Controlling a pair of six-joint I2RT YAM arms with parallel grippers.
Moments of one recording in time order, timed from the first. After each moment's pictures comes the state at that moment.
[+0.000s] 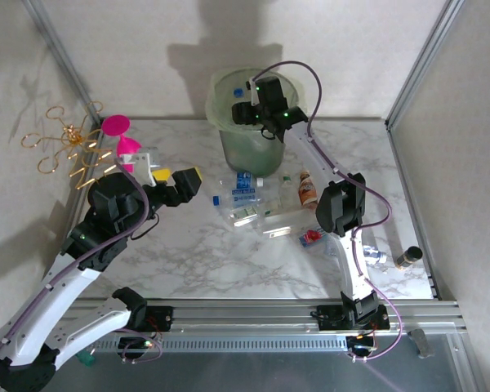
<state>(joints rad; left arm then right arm) -0.54 0.81 1.01 -0.43 -0.04 -0.58 0.51 2.28 2.32 -0.58 -0.03 0.18</state>
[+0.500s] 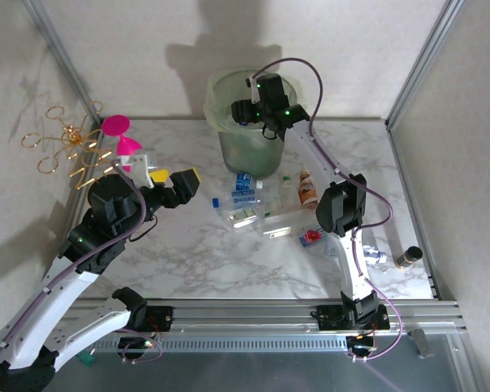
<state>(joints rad) -0.54 0.78 1.00 -0.43 -0.05 -0.57 0.51 2.27 2.35 -0.61 -0.02 0.15</state>
